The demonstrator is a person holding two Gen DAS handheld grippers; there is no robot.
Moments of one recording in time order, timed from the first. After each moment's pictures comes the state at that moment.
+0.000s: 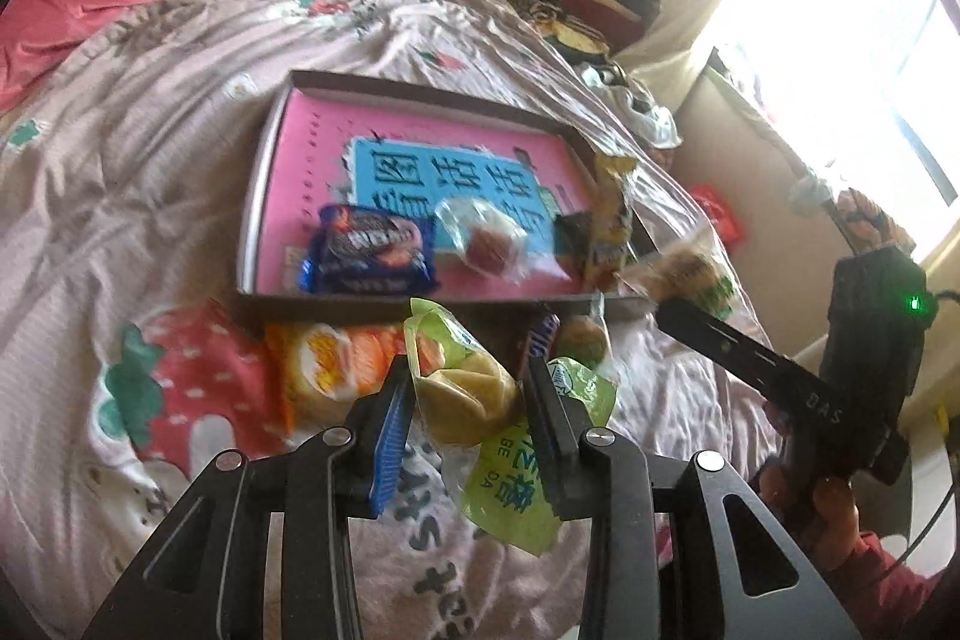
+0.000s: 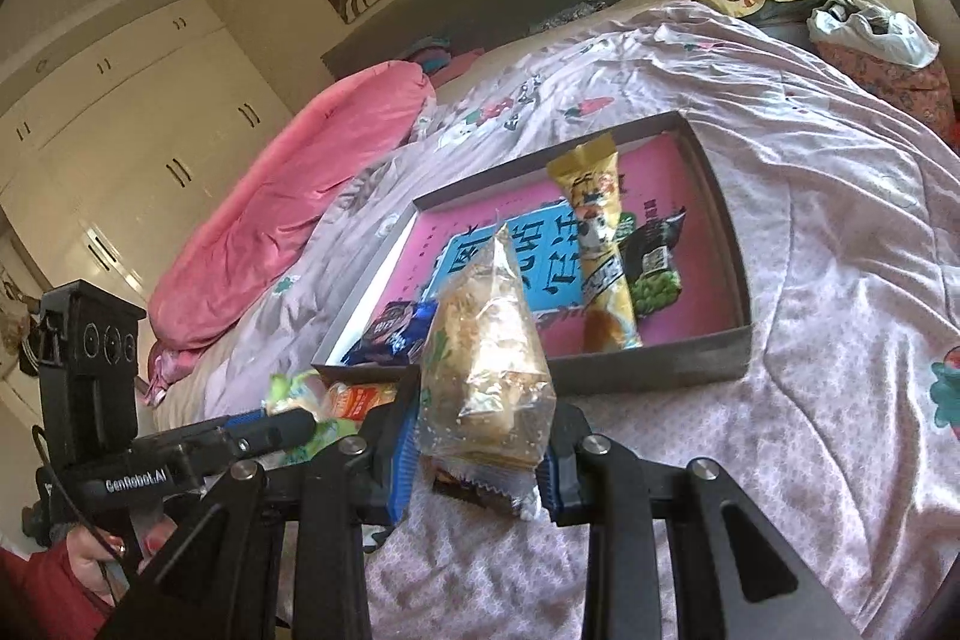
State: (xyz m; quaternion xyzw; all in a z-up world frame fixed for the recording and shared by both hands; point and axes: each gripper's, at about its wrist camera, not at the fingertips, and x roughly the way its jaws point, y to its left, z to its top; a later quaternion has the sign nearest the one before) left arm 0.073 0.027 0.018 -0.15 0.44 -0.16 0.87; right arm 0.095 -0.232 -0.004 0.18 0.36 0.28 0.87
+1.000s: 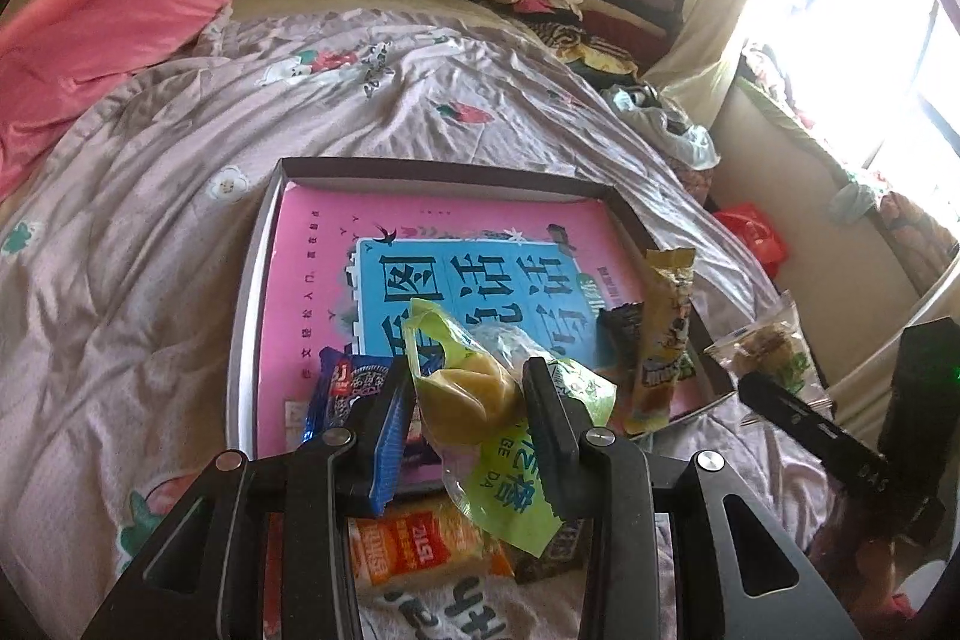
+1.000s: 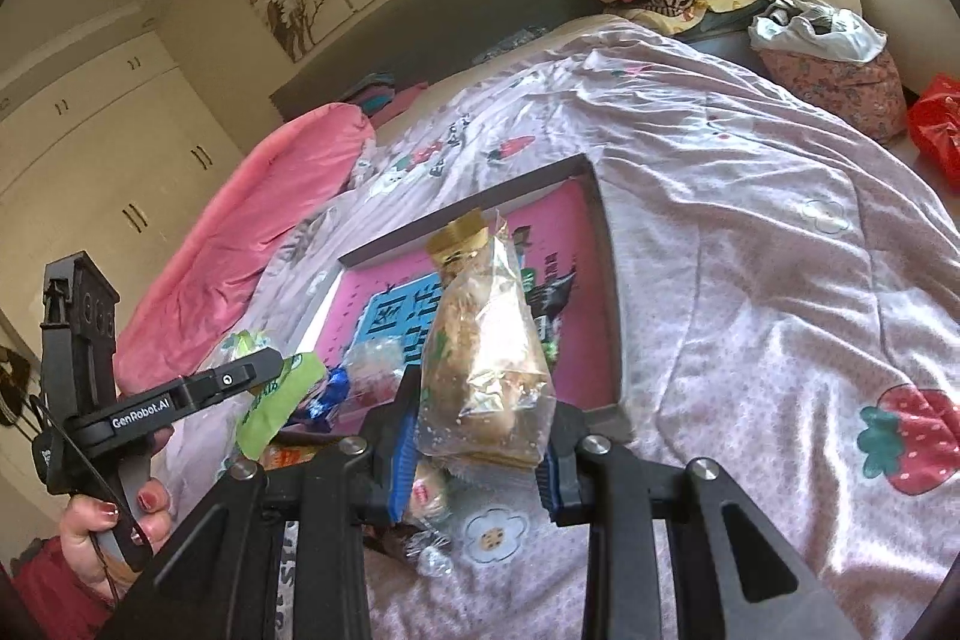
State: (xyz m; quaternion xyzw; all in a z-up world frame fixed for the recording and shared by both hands) left arm 0.145 0.005 0.028 -0.10 0.41 -0.11 0.90; right arm 0.121 -0.275 -0.005 0.20 0.35 0.21 0.89
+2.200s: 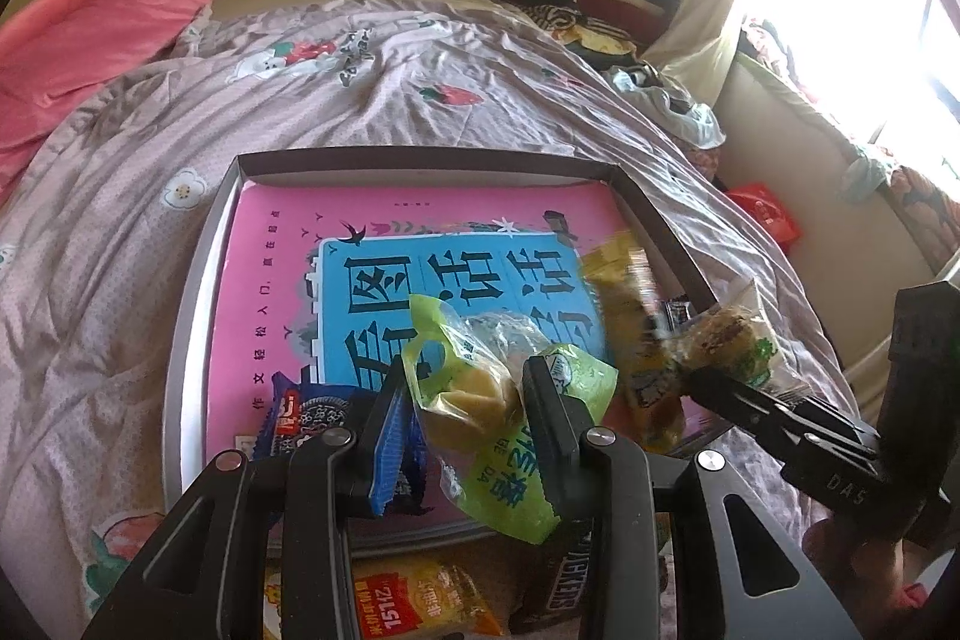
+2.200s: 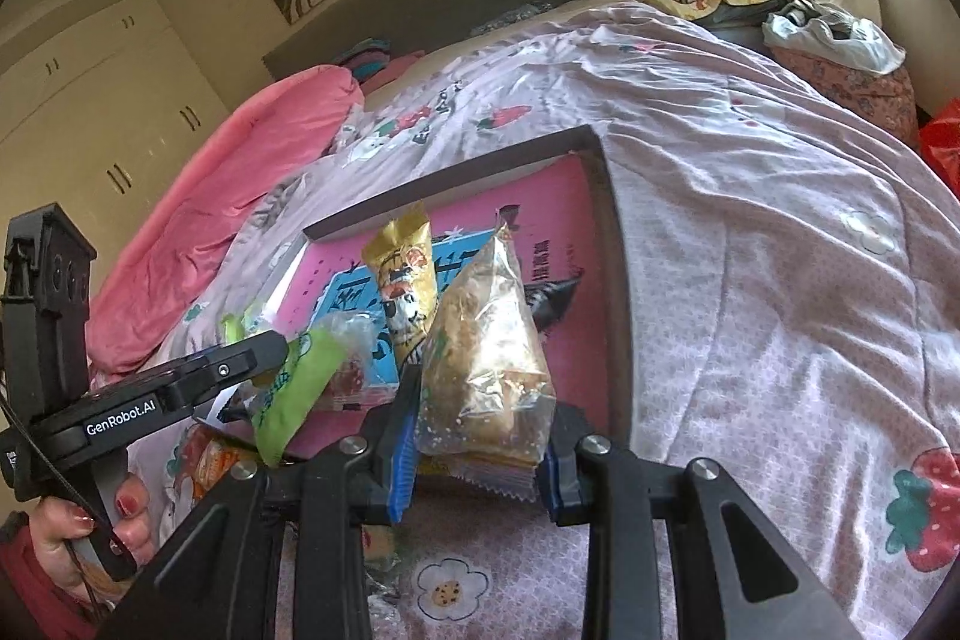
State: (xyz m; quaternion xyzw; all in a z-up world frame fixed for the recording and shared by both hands) left arm 0.170 -0.020 0.007 -0.08 0.42 -0.11 0.90; right arm 0.163 -0.252 -0.028 0.15 0.38 0.22 0.89
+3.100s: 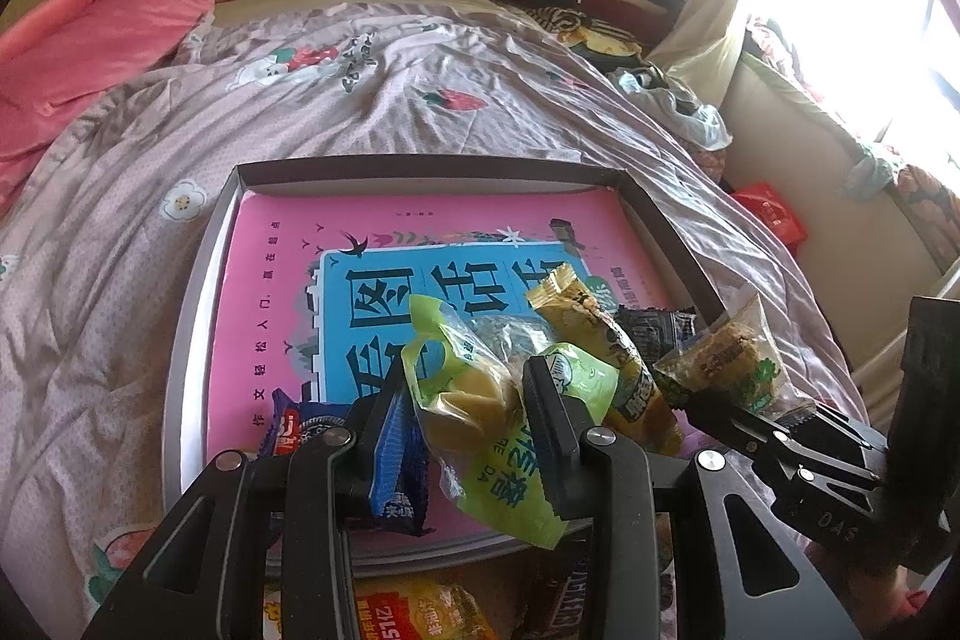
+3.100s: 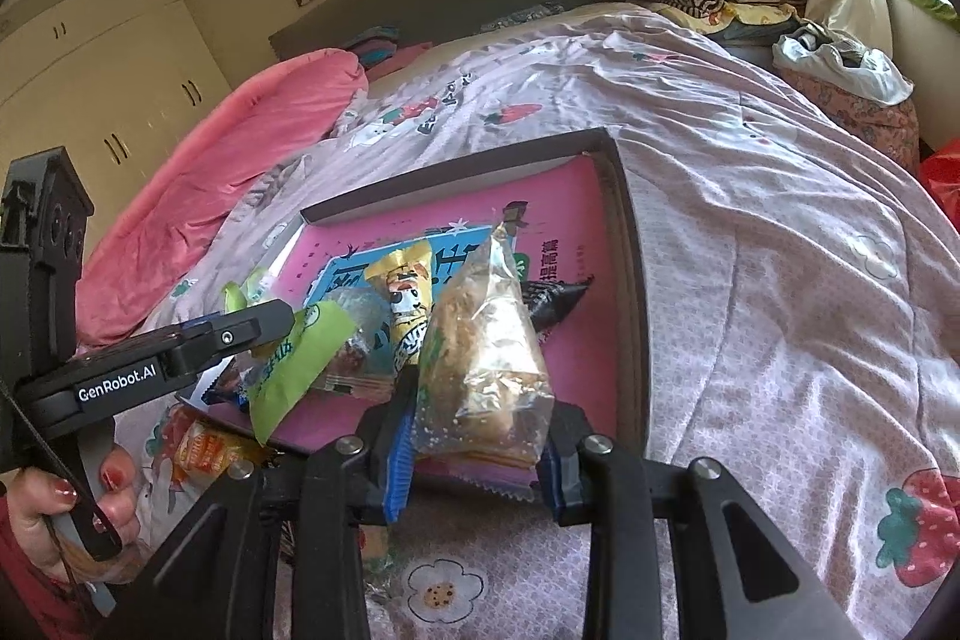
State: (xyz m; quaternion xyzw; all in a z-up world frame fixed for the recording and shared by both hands) left arm 0.175 -0.023 0.010 -0.07 0.42 -0.11 0.90; right arm 0.160 -0.241 -0.027 0.11 0.38 0.21 0.90
